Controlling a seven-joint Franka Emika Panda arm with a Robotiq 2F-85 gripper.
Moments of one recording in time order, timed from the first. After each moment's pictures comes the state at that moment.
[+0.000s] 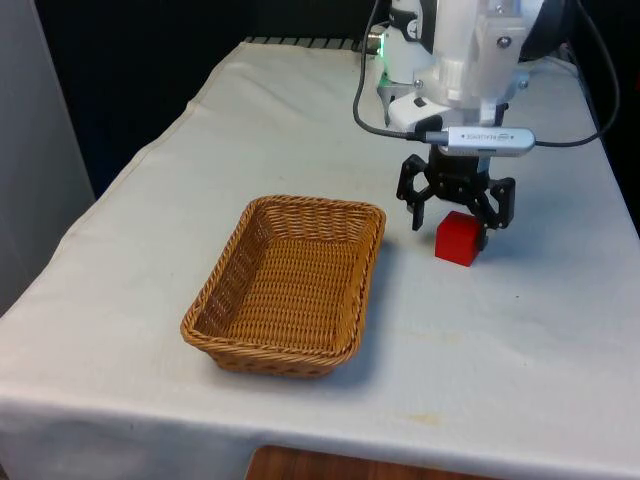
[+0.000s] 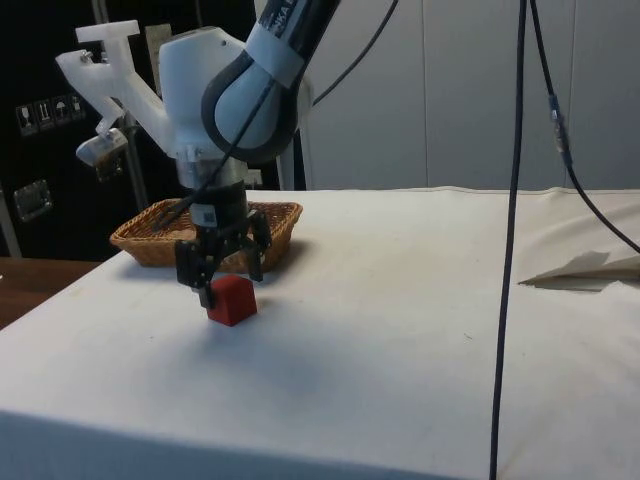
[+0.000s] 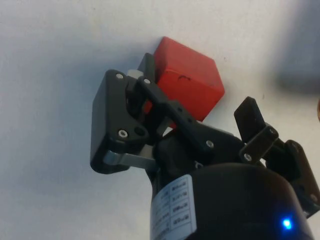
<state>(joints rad) 0.18 0.60 -0.06 -1.94 -0.02 2.57 0.51</state>
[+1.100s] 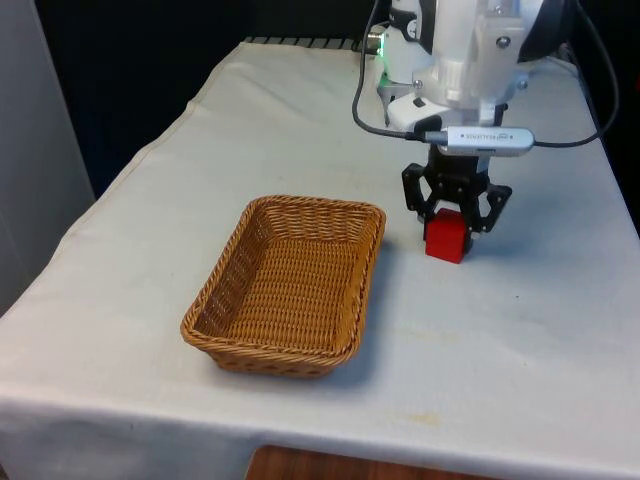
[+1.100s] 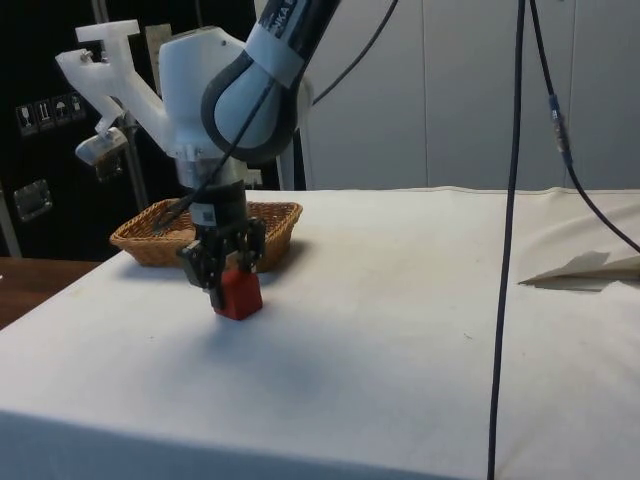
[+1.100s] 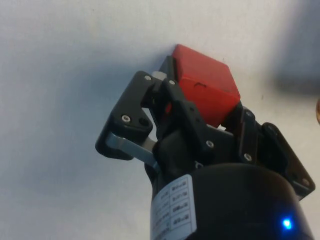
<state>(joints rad) 0.19 0.60 -0.06 -1.94 -0.02 2.57 0.51</state>
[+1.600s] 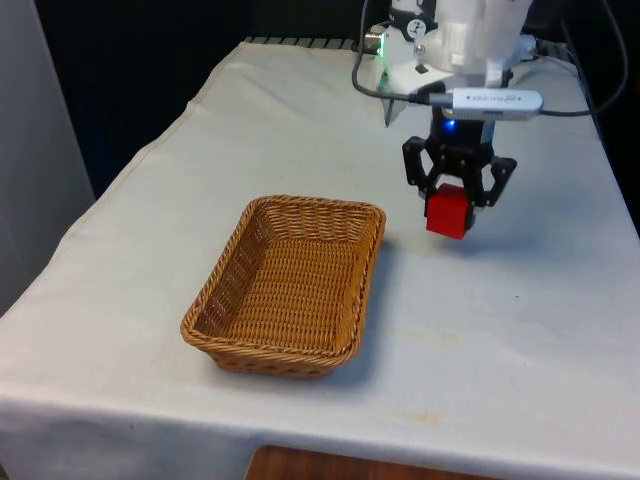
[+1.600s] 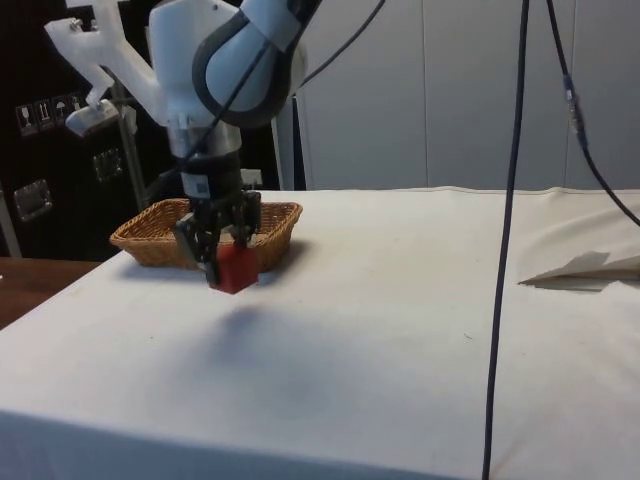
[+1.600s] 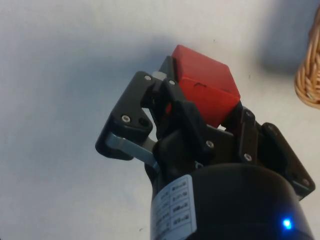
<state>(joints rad) 0.19 0.52 -0.06 -1.94 -0.03 2.48 0.51</state>
